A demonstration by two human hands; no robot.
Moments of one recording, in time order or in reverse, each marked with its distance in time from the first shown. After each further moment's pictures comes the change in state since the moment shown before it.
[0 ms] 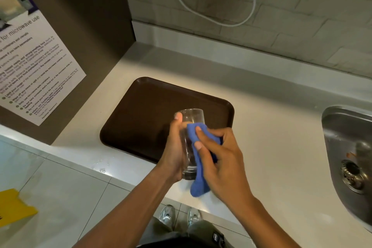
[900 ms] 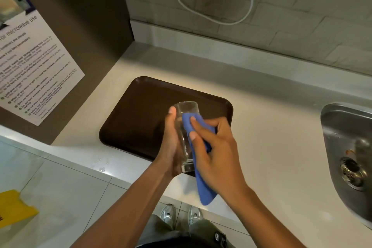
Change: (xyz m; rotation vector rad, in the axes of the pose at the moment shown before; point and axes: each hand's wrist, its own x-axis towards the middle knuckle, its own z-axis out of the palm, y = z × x) left_hand 0.003 0.007 0.003 -0.007 0.037 0.013; right_hand 0.013 -0.009 0.004 0.013 0.034 0.010
